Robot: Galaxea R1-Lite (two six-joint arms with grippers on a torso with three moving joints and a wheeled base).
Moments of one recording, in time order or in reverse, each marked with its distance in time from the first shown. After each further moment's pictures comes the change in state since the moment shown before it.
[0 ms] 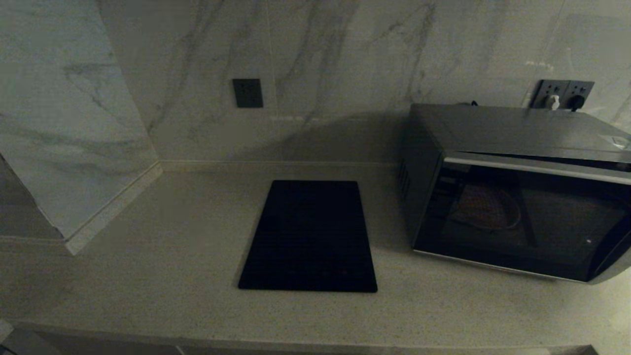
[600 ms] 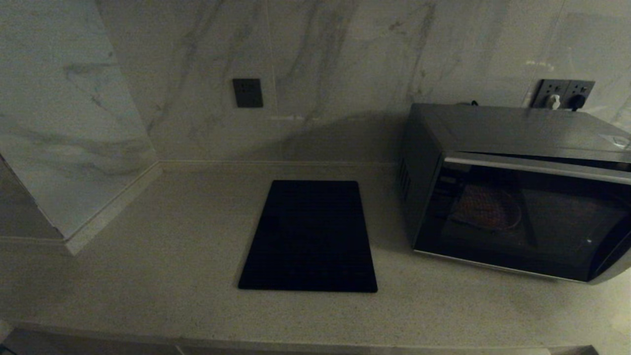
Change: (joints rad) left arm 0.000 0.000 0.000 0.000 0.000 0.000; right arm -0.061 0.378 -0.251 0.004 0.046 0.150
